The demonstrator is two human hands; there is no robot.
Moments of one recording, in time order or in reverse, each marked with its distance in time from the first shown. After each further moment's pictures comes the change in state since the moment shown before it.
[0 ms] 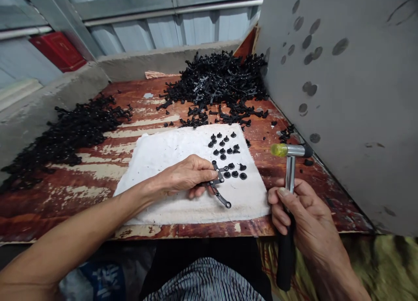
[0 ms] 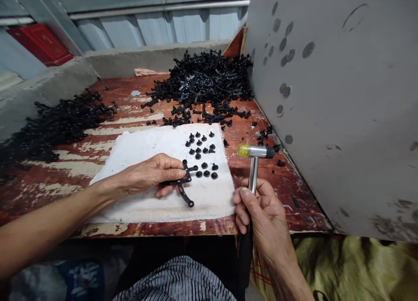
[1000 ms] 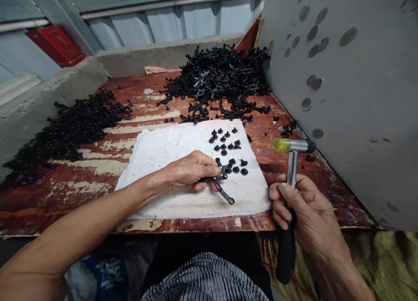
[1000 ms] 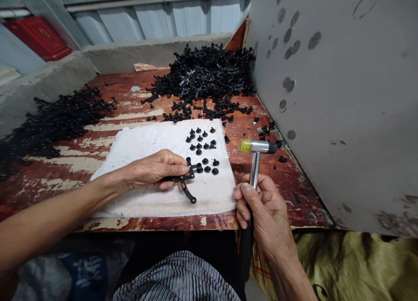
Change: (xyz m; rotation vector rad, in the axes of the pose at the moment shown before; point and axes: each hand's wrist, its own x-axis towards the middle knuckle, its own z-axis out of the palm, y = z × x) left_hand 0.004 0.005 0.006 -0.118 0.011 -0.061; right_hand 0.001 0.003 -0.002 0.015 -0.002 -0.010
